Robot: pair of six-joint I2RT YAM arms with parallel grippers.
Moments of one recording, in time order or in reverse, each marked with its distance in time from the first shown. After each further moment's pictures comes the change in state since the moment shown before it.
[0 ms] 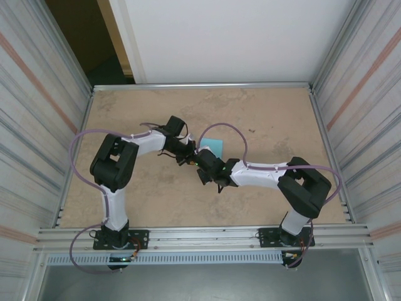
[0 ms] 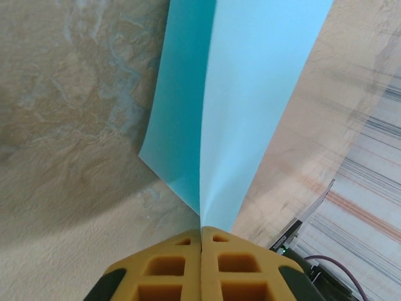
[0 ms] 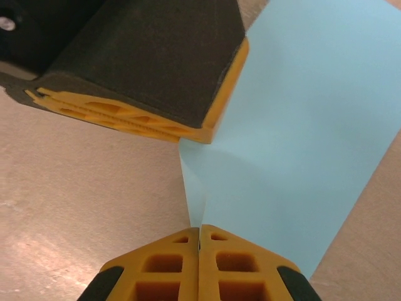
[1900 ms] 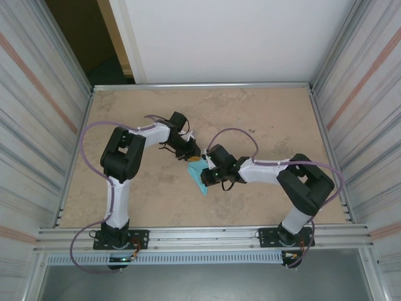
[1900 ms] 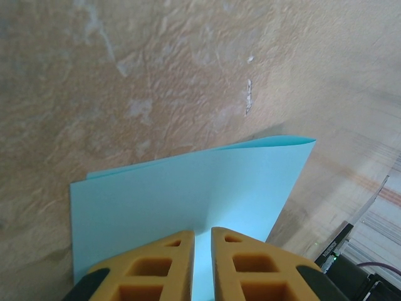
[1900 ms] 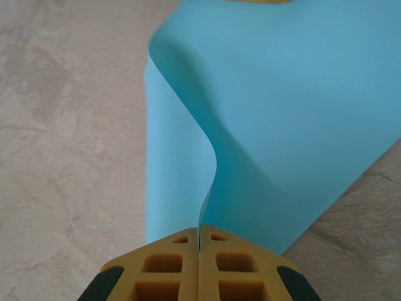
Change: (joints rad) left arm 0.017 0.171 0.205 -0.188 -0.062 0.246; right arm -0.148 0.011 -0.110 0.132 -0.515 0.144
